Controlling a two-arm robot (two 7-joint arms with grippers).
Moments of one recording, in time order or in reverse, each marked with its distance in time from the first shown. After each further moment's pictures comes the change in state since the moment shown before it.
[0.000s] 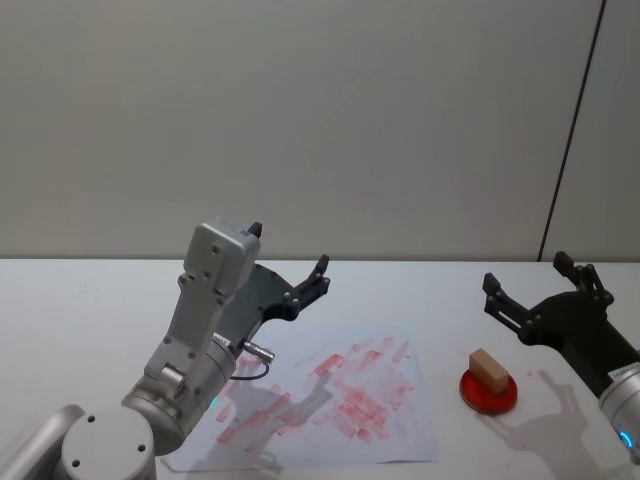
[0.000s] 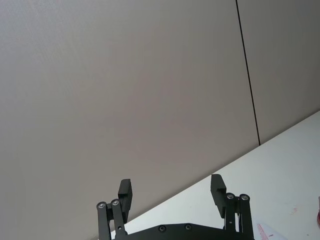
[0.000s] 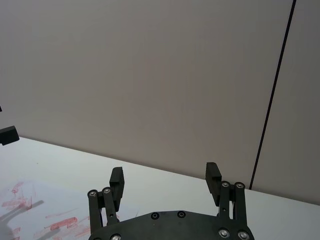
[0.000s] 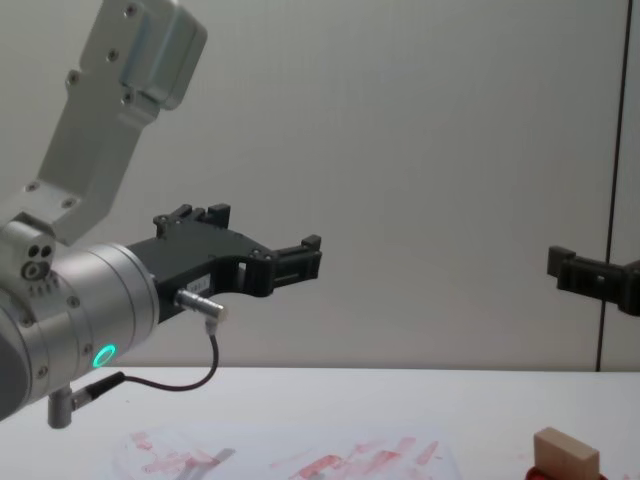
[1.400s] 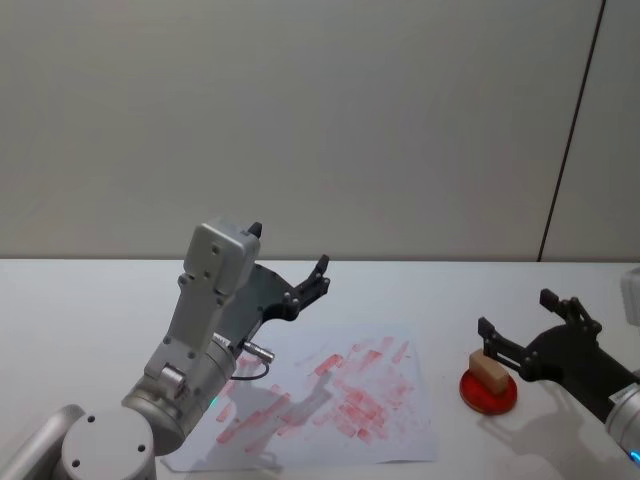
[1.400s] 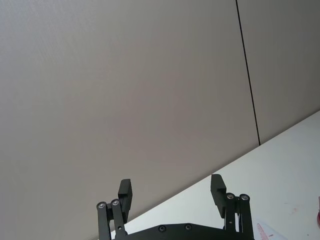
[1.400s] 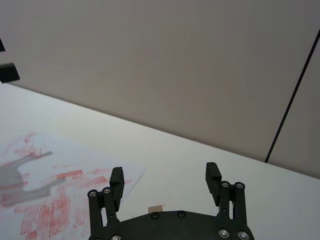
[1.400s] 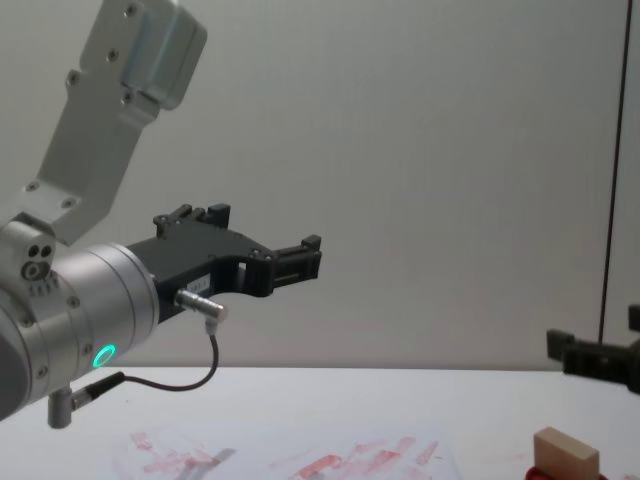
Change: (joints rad) left arm 0.000 0.000 0.000 0.000 0.000 0.000 0.000; right arm 0.020 0.040 0.018 0.086 -0.004 0.053 0.156
